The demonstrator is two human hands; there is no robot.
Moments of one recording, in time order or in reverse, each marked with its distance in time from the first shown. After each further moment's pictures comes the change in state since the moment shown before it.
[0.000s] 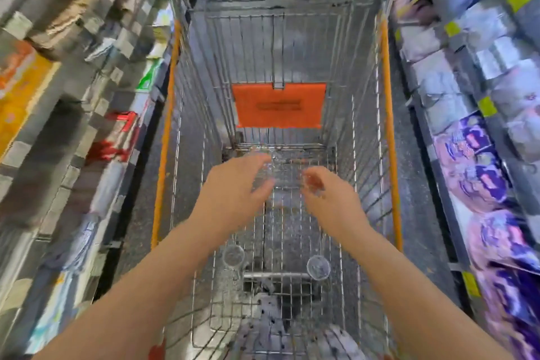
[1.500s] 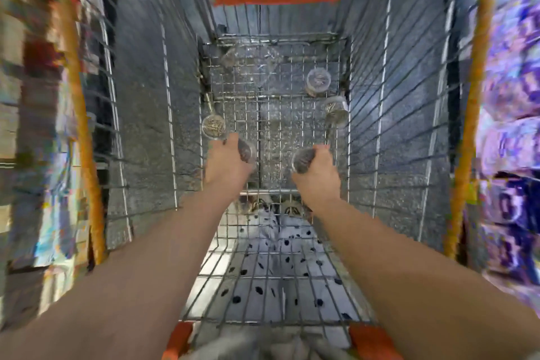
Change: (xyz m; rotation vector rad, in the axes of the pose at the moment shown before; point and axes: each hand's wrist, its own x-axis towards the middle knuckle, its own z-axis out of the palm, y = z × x) left_hand -0.019 -0.108 0.217 -0.110 -0.209 -0.564; right_hand 0.004 0.141 0.146 0.000 -0.023 0.528
